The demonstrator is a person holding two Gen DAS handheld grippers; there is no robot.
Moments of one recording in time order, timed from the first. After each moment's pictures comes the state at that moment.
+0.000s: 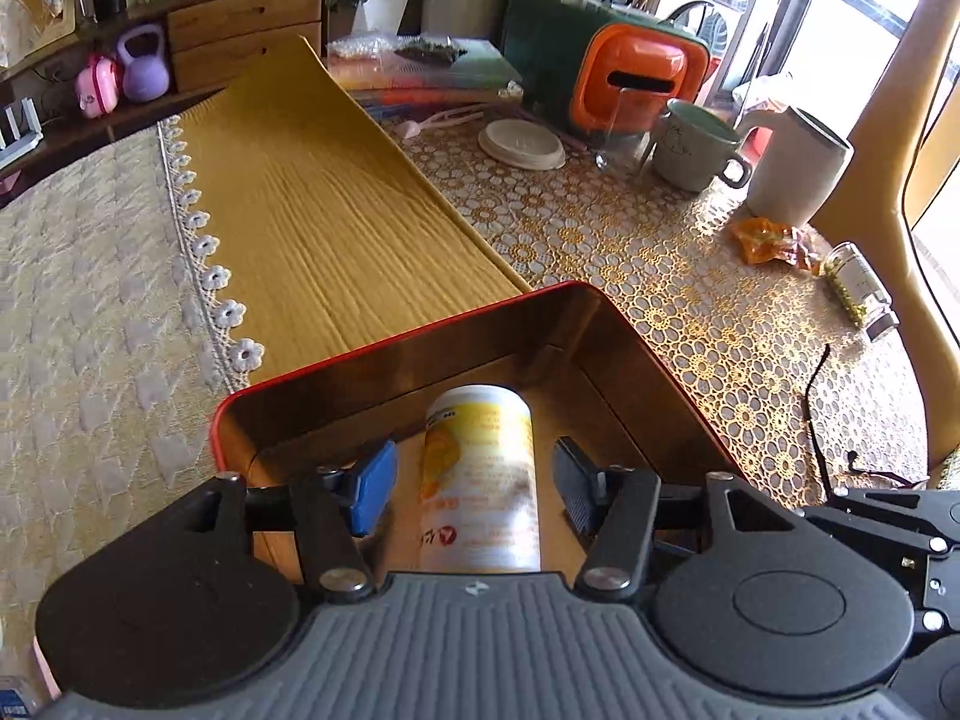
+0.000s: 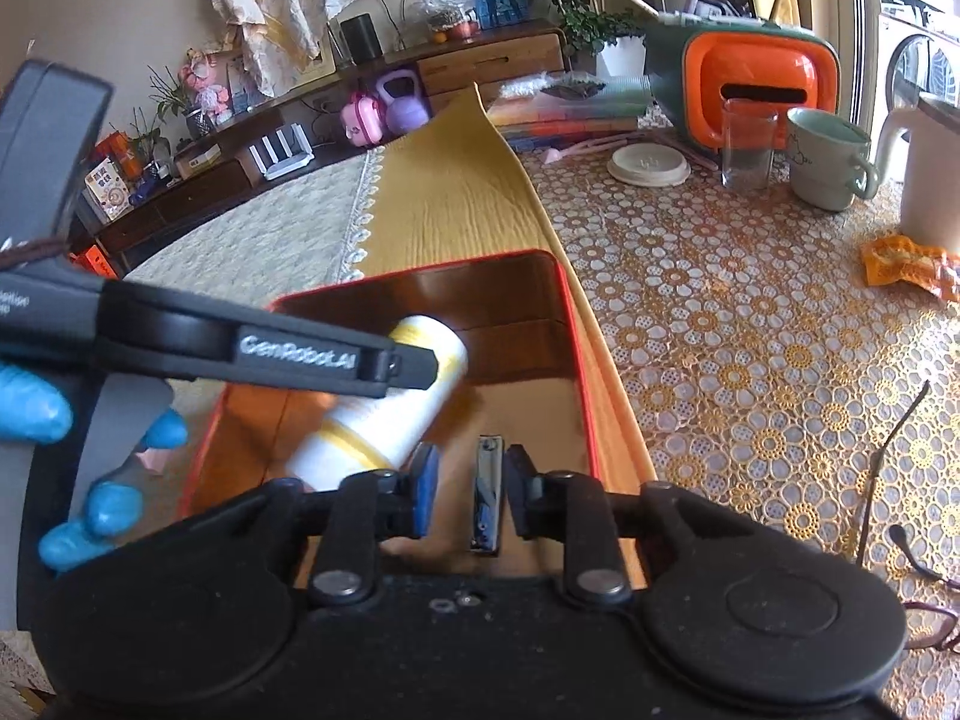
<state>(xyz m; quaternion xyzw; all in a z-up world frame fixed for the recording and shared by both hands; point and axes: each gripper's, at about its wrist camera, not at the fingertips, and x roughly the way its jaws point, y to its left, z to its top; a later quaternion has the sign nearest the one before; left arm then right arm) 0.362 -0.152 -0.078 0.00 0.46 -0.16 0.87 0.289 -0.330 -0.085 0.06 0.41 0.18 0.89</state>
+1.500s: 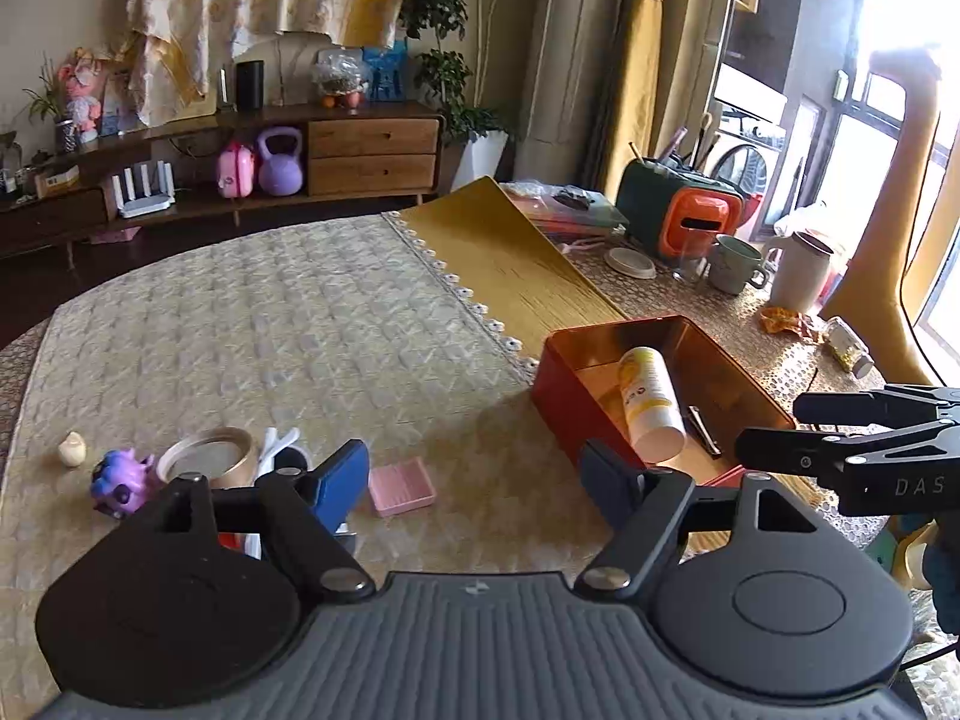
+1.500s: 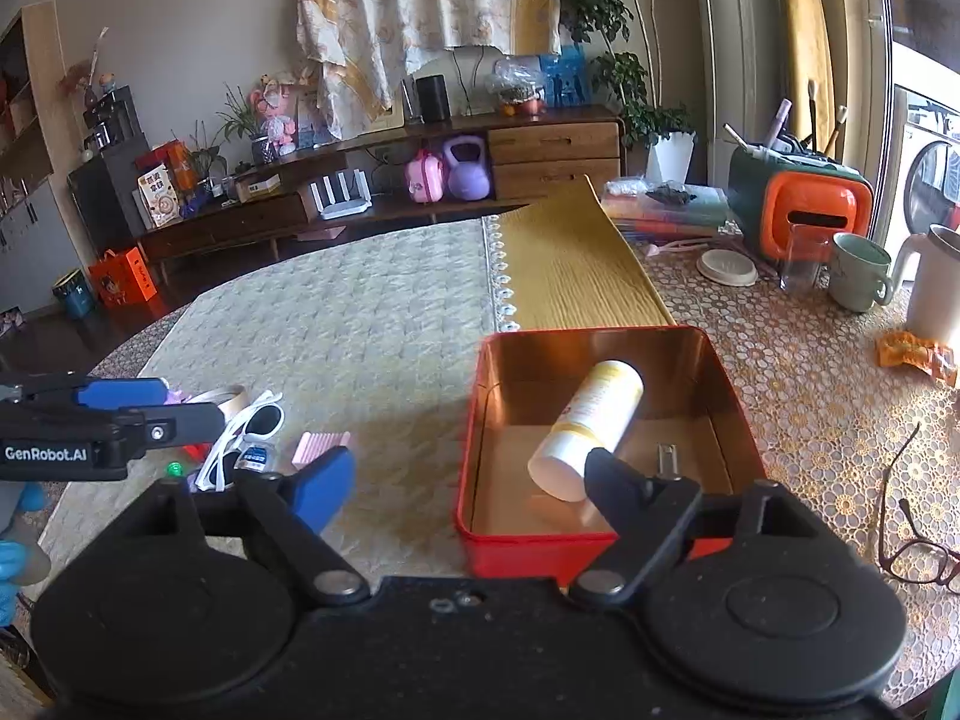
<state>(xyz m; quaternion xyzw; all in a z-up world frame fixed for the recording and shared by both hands) 0.163 0.032 -0.006 -0.03 0.33 -0.08 0.94 0.185 -0.237 -0.021 0.02 0.33 0.20 0.92</state>
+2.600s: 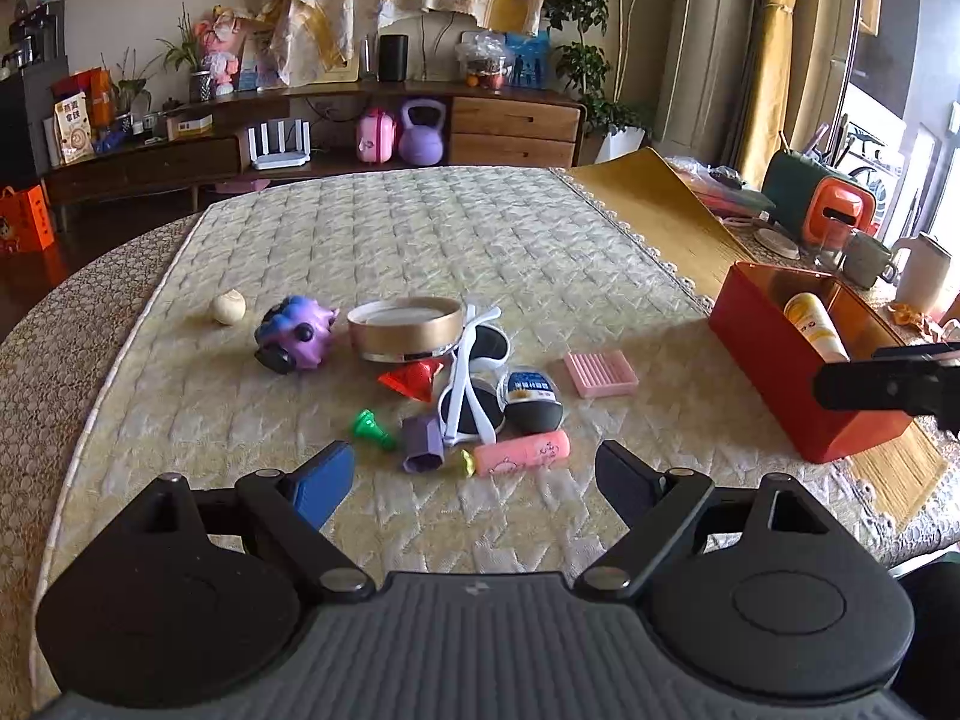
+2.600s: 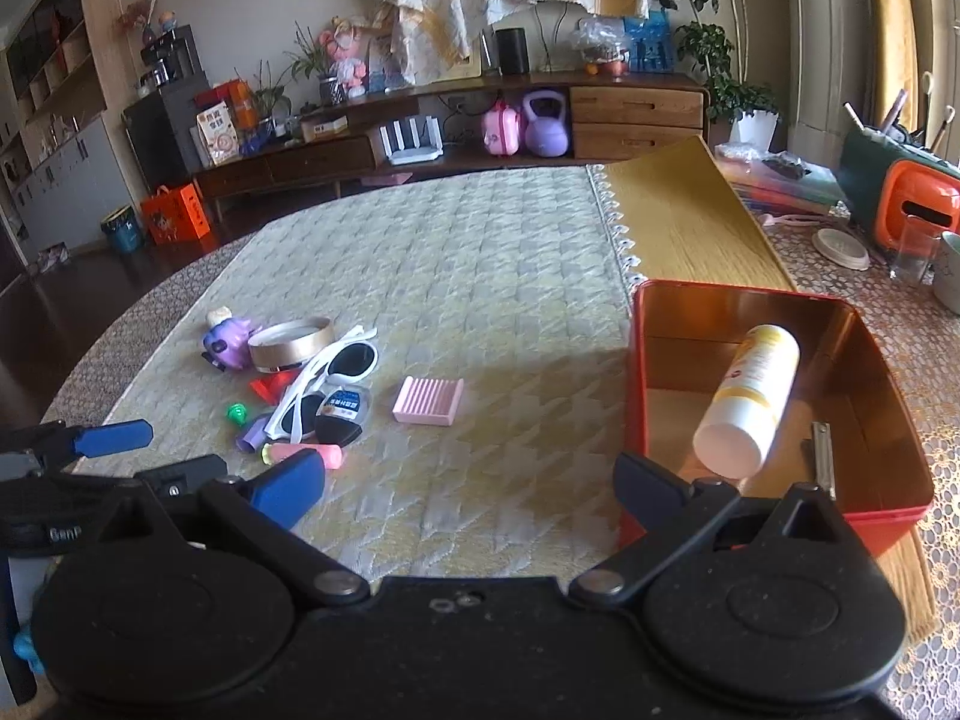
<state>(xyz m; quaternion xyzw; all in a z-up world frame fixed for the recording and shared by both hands) 0.106 0.102 -0.075 -0.05 0.33 0.04 0.94 0.184 -0.157 -0.053 -0.02 0.37 0.26 0.89</state>
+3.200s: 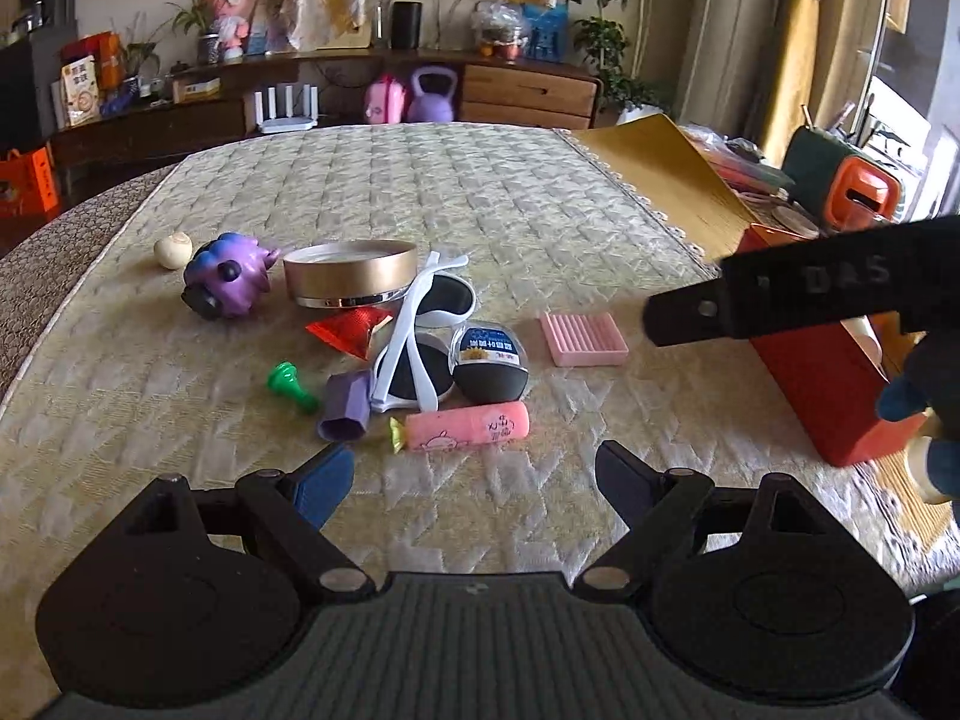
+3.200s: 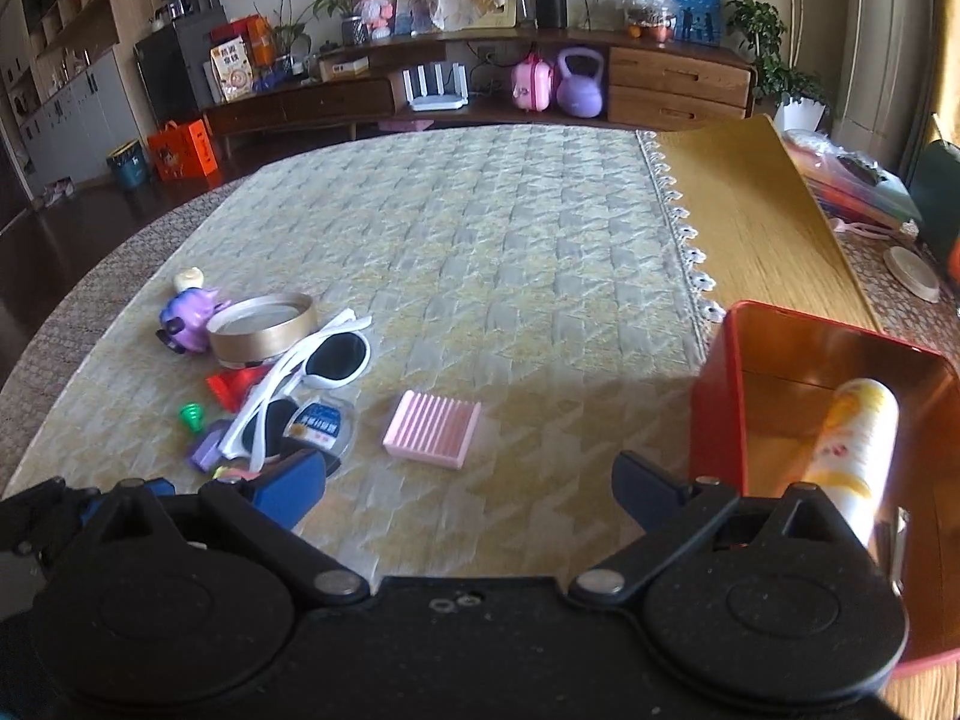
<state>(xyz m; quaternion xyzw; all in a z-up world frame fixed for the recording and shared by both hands) 0.143 0.071 -0.116 -0.08 0.36 0.06 0.93 0.249 -0.103 -0.083 -0.07 0.40 0.28 0.87</state>
